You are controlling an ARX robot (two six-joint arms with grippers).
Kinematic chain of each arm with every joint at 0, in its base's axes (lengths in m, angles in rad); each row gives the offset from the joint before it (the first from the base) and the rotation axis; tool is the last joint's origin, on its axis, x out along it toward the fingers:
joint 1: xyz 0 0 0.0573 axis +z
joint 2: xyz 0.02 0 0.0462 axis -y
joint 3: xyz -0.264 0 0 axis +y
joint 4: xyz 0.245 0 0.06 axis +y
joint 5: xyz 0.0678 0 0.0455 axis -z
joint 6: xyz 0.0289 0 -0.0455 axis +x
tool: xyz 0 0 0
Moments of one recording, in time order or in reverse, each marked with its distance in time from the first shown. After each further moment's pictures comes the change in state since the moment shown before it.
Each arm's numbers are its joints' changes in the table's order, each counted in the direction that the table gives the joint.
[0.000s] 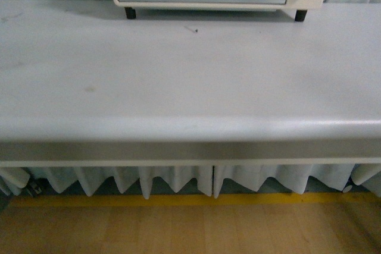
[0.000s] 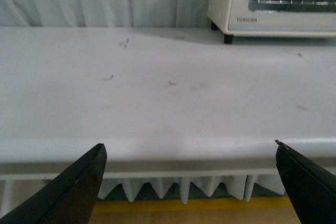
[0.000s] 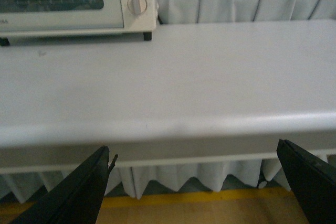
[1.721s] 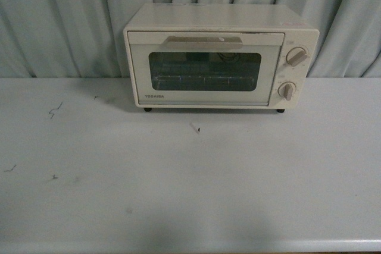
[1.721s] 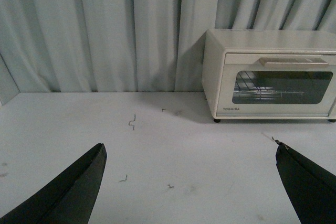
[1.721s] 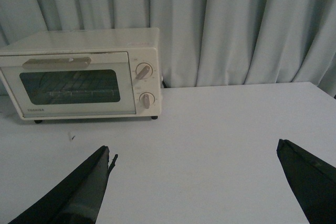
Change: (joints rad) left arm 0.000 0.000 0.000 -0.001 0.000 0.000; right arm 0.000 0.000 0.000 0.000 0.000 0.000
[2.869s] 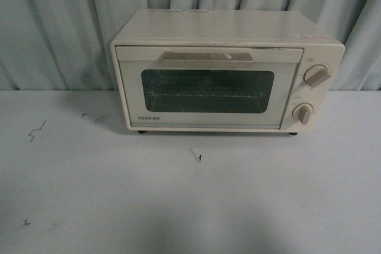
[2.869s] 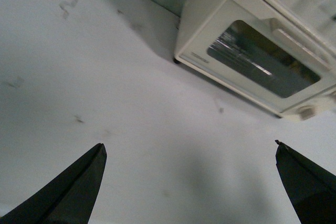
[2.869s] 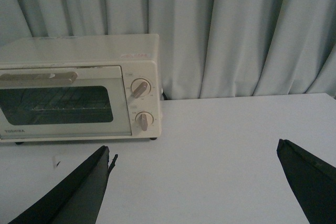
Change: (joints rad) left arm -0.408 -0.403 -0.111 0.095 -0.298 -0.653; right arm 0.000 0.000 0.000 -0.001 0.000 0.000
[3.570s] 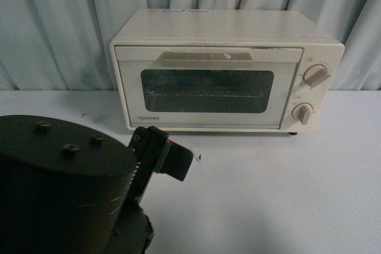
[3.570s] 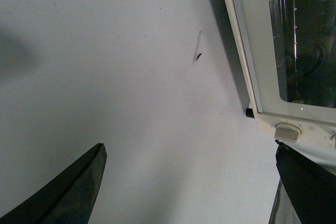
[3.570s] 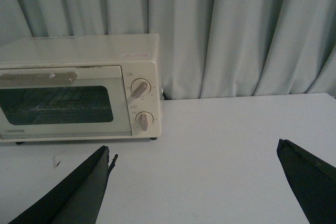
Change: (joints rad) left arm -0.249 -1.409 -0.383 -0.797 -0.004 -0.861; right arm 0.000 0.000 0.000 0.000 0.000 0.000
